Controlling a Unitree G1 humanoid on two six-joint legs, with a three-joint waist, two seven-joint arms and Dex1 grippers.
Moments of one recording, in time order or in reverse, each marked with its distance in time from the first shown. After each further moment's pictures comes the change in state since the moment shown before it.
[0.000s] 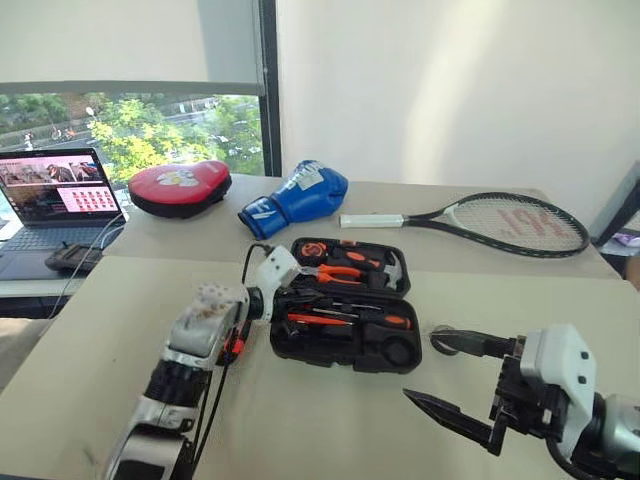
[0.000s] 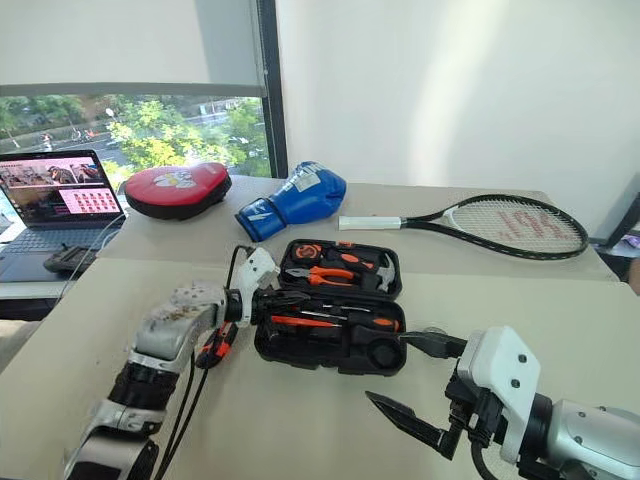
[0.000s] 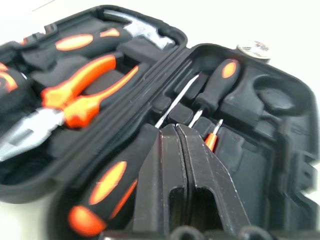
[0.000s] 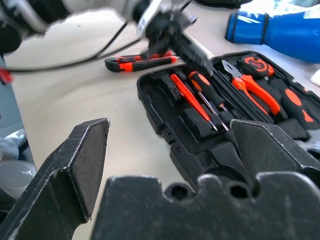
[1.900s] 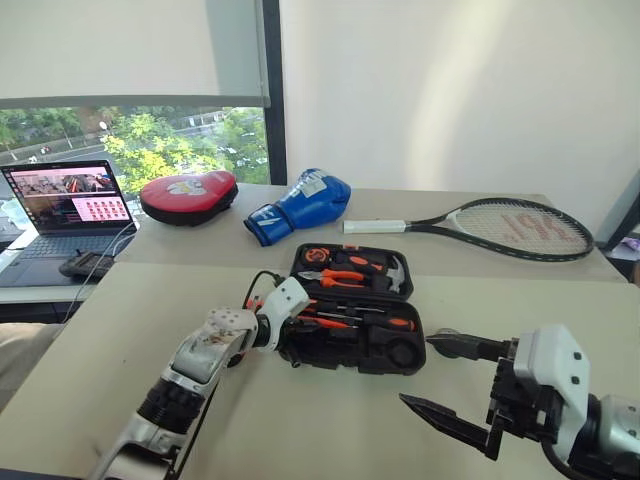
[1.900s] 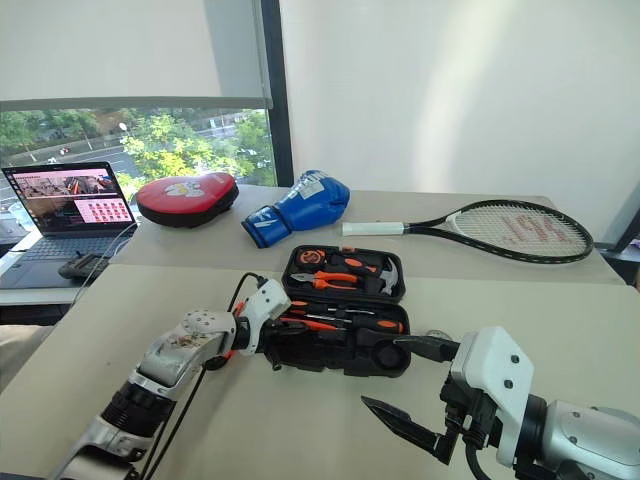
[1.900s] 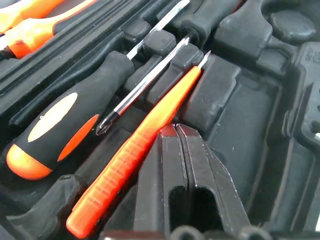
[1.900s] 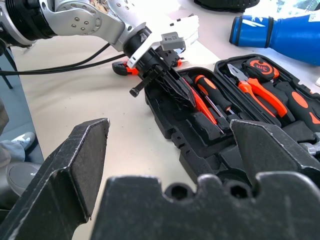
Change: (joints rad) left arm 0.107 0.039 -0.123 -0.033 -0.161 0.038 0.108; right arm 0.035 -0.067 0.017 0.000 0.041 -0.045 -0.047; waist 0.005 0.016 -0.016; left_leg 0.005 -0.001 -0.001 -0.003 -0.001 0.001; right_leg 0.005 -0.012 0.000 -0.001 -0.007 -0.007
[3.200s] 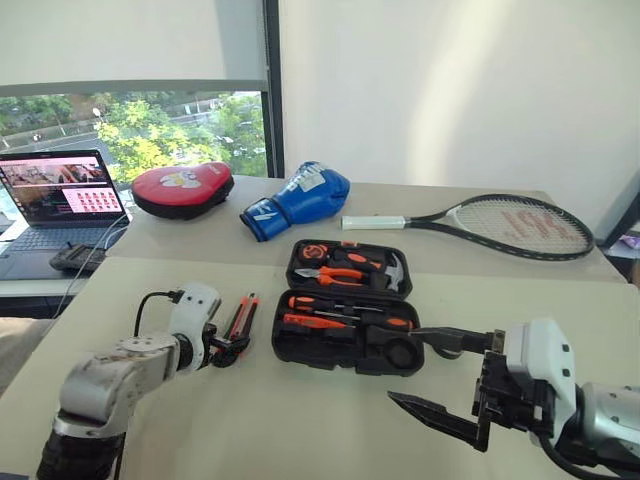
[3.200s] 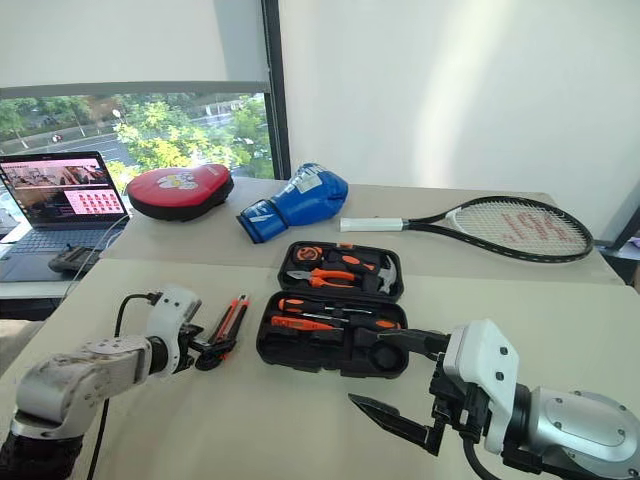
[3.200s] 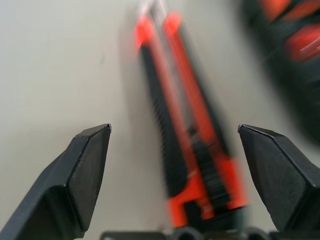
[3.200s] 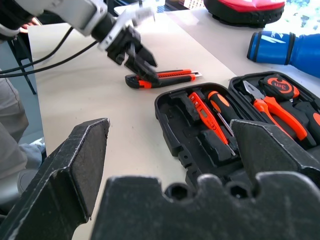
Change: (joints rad) left arm 0.229 0.216 0.314 -0.426 -0.198 0.576 0.526; right arm -0.174 0.075 0.114 0.040 -0.051 0.045 0.106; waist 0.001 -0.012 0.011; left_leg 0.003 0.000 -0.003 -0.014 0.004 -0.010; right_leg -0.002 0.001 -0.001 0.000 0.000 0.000
